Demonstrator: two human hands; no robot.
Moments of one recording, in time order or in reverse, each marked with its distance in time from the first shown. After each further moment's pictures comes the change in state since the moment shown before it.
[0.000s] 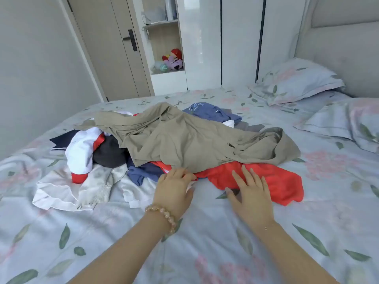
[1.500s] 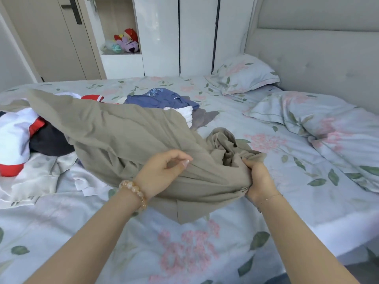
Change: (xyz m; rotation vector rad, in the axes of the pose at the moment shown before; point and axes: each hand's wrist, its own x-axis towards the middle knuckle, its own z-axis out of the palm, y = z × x) left_hand 0.011 0.069 -0.051 -1.039 -0.312 -0.141; right_hand -0.031 0.035 -0.110 1.561 0.010 0.958
